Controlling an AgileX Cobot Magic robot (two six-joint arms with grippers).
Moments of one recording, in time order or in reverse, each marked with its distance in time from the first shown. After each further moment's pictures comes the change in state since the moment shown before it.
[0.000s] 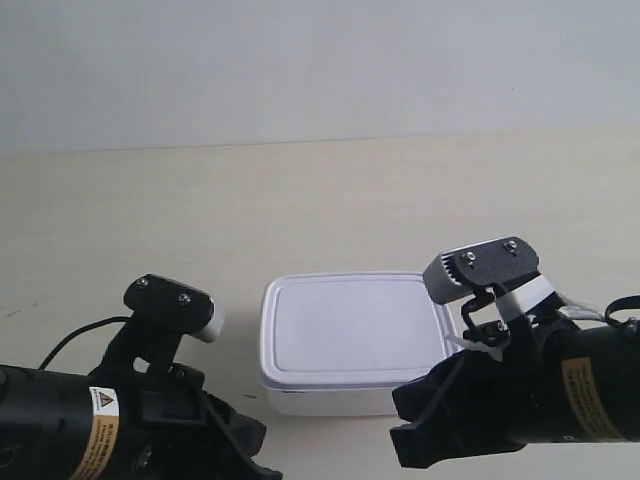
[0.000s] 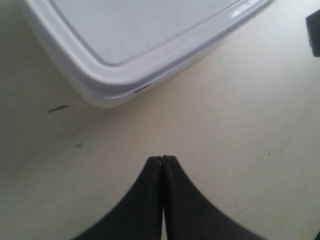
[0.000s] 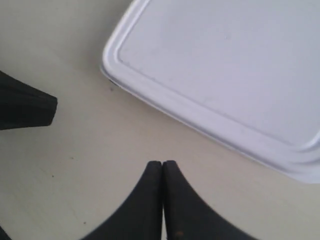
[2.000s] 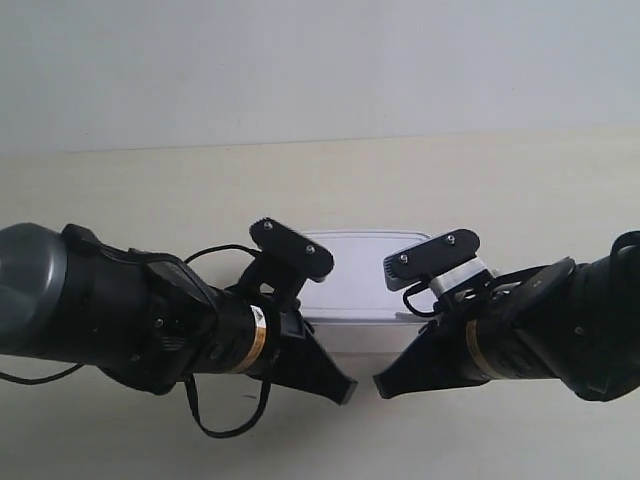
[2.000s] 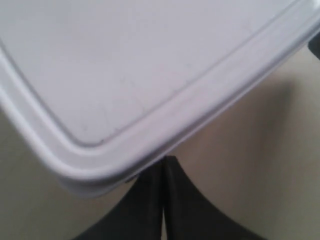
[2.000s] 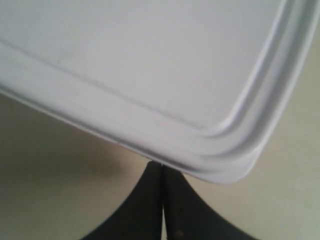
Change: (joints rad) left arm 0.041 0.423 -0.395 0.237 0.211 0.008; right arm 0.000 0.433 -0.195 0.002 0.434 -0.081
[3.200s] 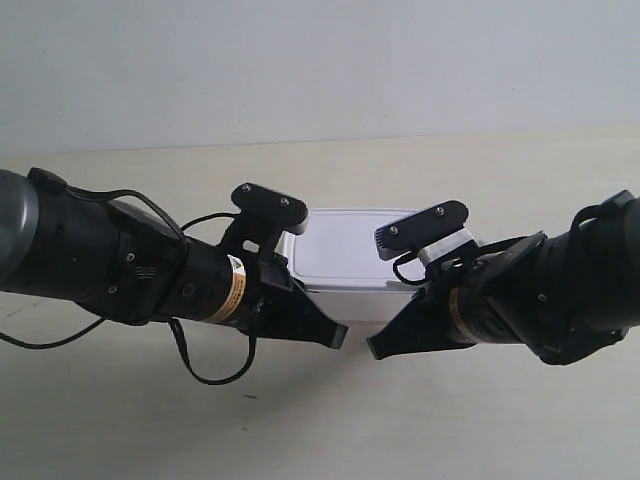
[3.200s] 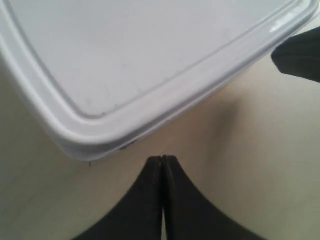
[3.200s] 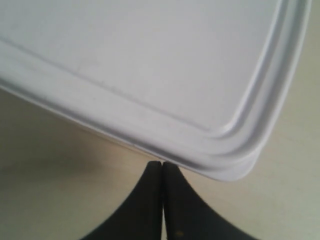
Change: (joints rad) left arm 0.151 0.000 -0.061 0.042 -0.227 -0.021; right arm -0.025 0.068 -0.097 0.000 0.071 -0.032
